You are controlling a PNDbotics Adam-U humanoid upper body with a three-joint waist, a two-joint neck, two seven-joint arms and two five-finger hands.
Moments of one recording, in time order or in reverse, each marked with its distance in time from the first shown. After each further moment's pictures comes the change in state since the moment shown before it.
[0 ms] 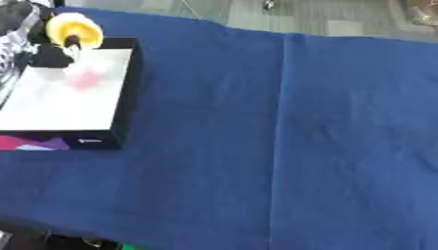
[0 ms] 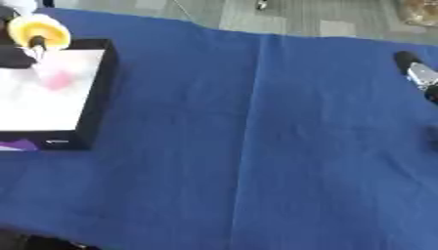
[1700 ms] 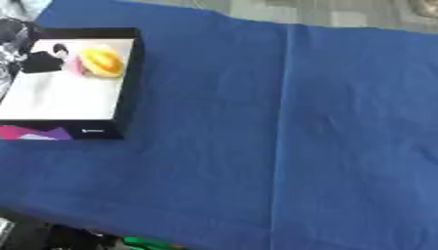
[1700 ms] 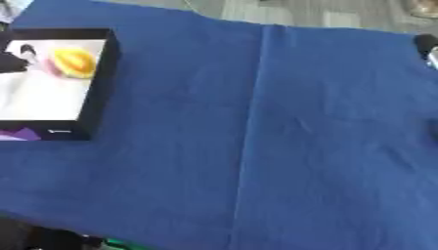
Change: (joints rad) left arm 0.036 0.002 0.051 0.018 -0.092 0.041 -0.075; right arm 0.026 -0.016 -0.029 0.000 -0.012 -0.006 -0.020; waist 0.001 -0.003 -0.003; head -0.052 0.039
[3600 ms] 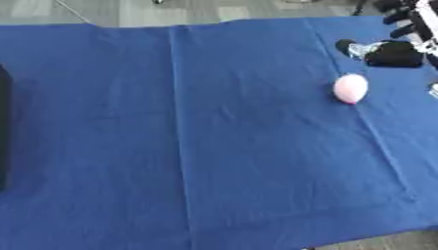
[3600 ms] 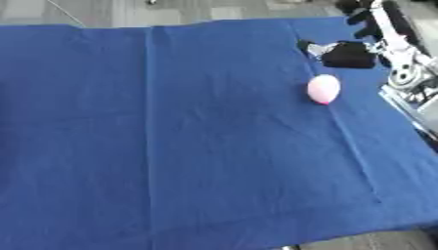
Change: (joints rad) left arm 0.092 -0.098 0.052 -0.460 0.599 -0.093 0.528; right arm 0.138 -0.198 -0.085 0.007 -0.079 0.367 0.225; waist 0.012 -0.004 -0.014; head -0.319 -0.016
